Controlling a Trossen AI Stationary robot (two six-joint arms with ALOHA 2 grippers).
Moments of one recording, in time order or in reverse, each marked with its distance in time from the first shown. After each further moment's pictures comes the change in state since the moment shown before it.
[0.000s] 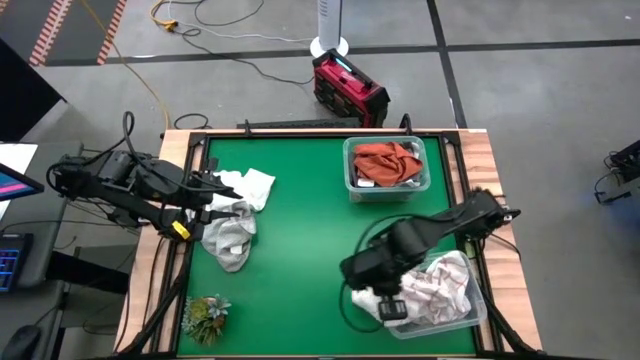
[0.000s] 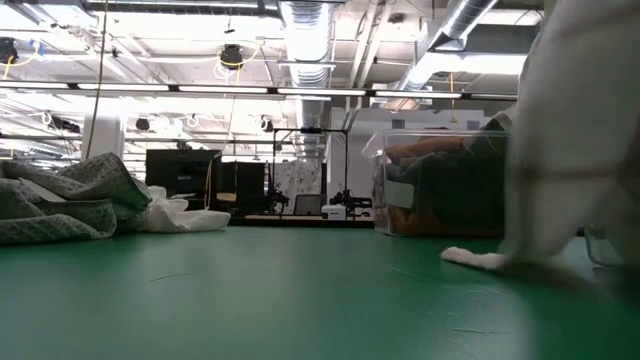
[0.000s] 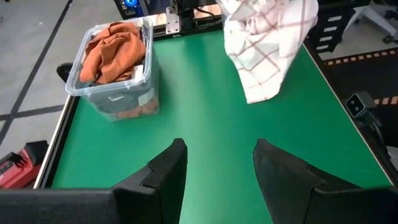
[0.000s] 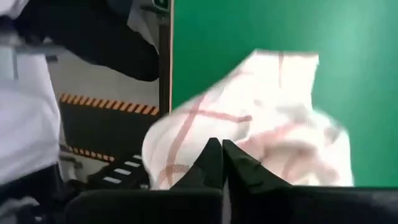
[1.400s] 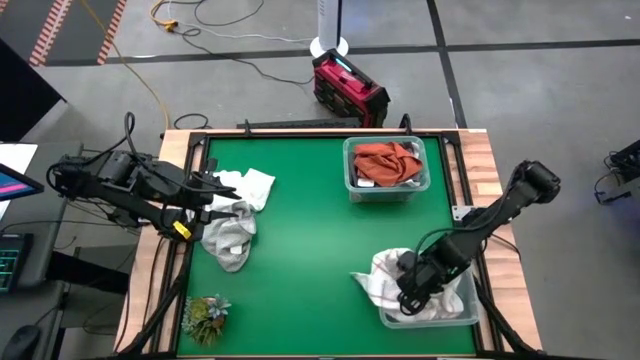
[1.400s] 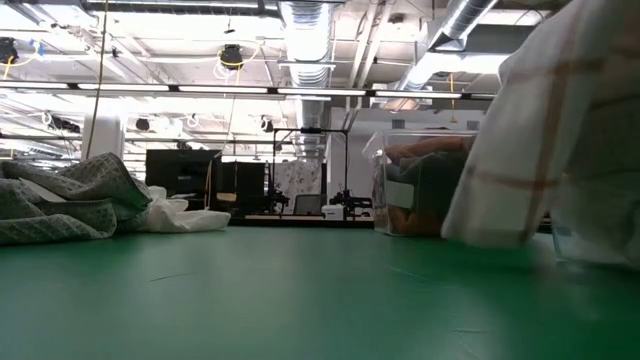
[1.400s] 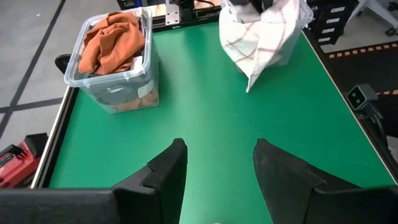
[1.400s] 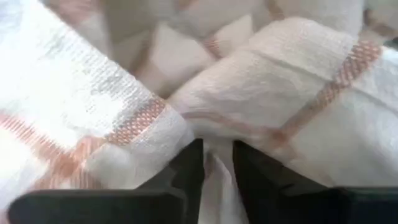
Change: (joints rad) left arm 0.000 0.000 0.000 -0.033 0.000 -0.010; right arm 0.177 -0.515 -1.096 0.651 0.009 1.068
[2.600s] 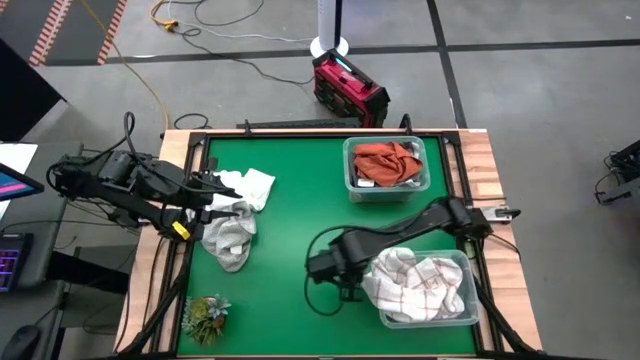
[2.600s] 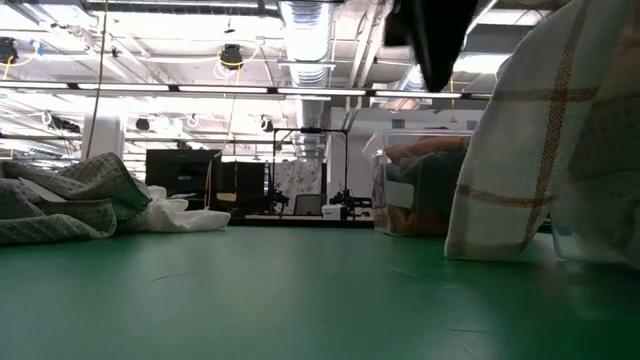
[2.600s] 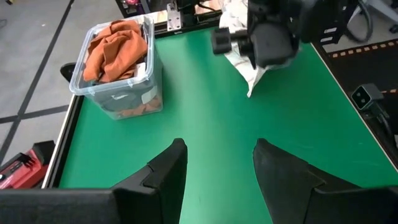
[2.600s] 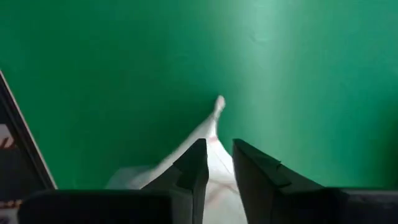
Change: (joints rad) left arm 0.000 0.000 0.000 0.017 -0.010 0.037; right arm -0.300 0.768 1.069 -0.599 0.247 -1.099
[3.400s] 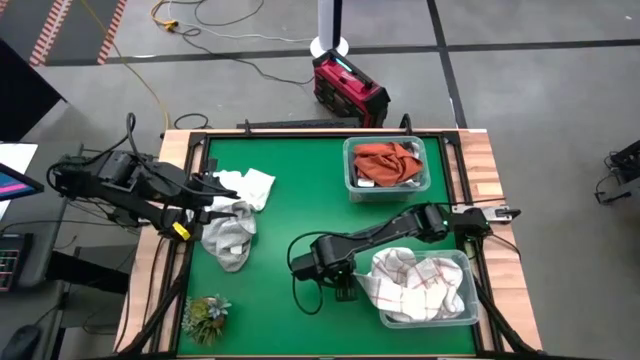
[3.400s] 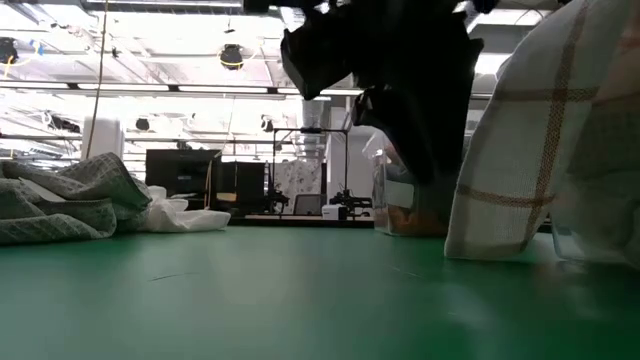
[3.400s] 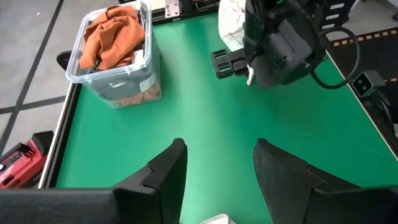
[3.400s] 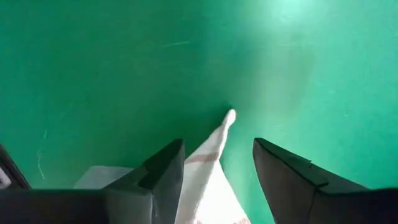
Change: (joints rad) left arm 0.000 0.000 0.000 -0.048 0.003 -0.009; right arm -0.049 0.194 0.058 -0.052 -0.111 -0.232
